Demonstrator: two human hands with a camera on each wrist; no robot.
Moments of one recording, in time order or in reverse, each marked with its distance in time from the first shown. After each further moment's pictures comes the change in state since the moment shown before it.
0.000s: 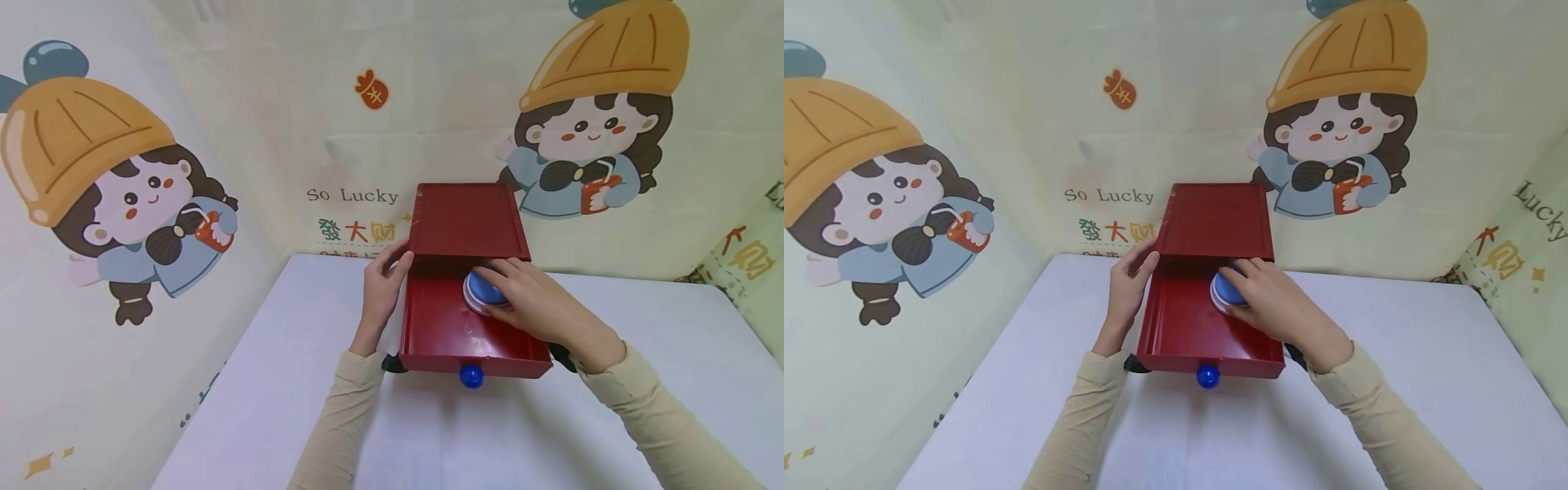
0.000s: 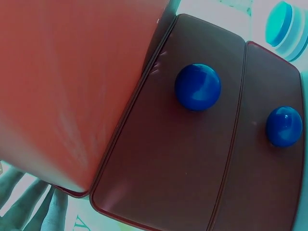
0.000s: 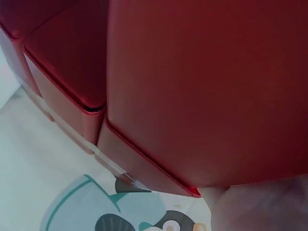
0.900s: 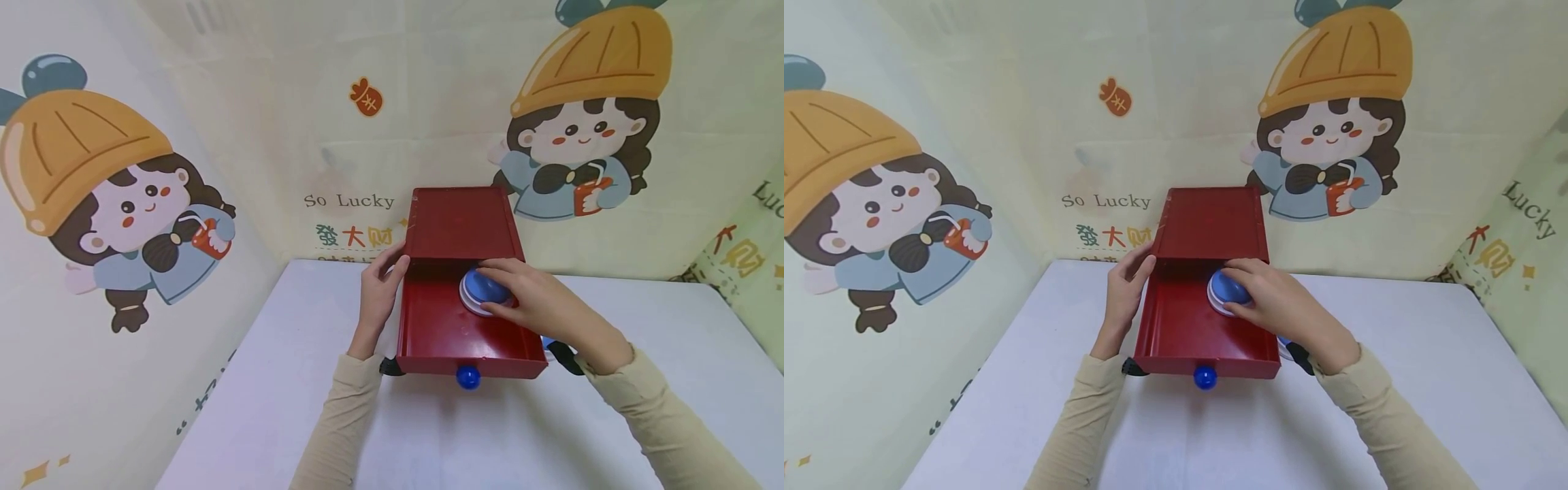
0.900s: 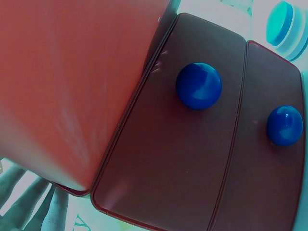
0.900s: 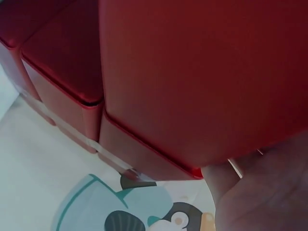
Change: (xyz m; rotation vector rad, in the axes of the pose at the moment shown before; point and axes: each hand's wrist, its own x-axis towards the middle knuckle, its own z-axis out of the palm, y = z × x) left_hand -0.005 0.019 0.002 -0.001 -0.018 -0.007; right_hand -0.008 0.003 -0.010 0.201 0.009 0.095
